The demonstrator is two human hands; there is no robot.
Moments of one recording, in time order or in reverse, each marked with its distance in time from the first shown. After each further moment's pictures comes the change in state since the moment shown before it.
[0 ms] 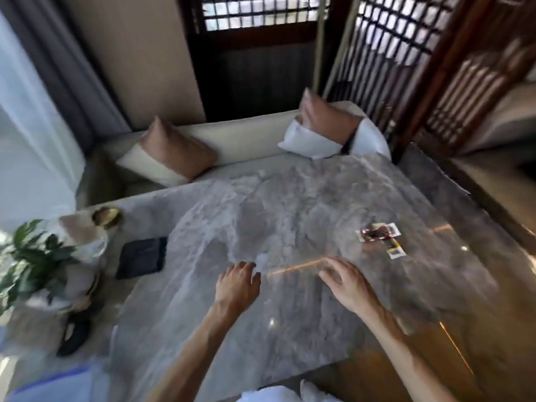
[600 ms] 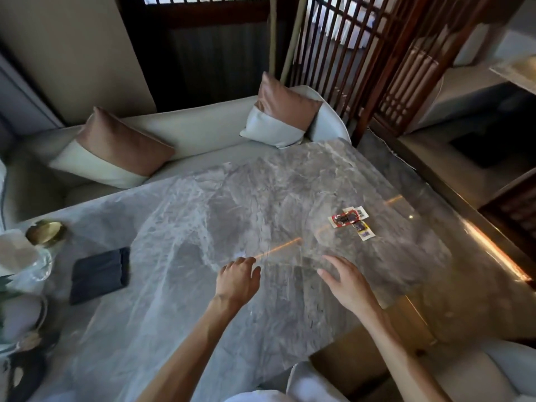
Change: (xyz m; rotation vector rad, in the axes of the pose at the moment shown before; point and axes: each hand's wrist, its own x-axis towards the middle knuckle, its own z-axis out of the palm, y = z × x) left_hand 0.040 0.018 0.014 -0.007 -0.075 0.193; right_hand -0.021 0.006 -0.005 -0.030 0.092 0.197
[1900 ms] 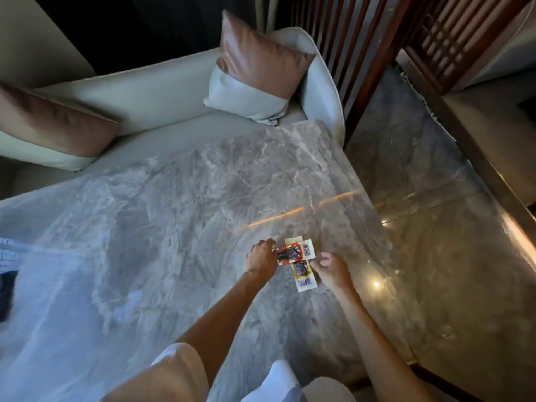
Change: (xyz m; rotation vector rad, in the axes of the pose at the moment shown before) left_hand 0.327 0.289 0.152 -0.237 -0.197 -0.318; right_hand 0.286 0.295 -0.064 0.299 -0.344 0.578
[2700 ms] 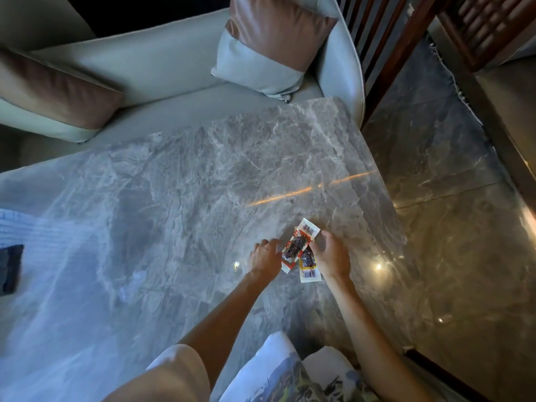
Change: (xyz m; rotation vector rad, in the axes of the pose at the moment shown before) left_hand 0.005 -0.033 0.033 -0.013 -0.061 -0.055; right_hand 0.005 -0.030 0.019 -0.215 0.125 -0.065
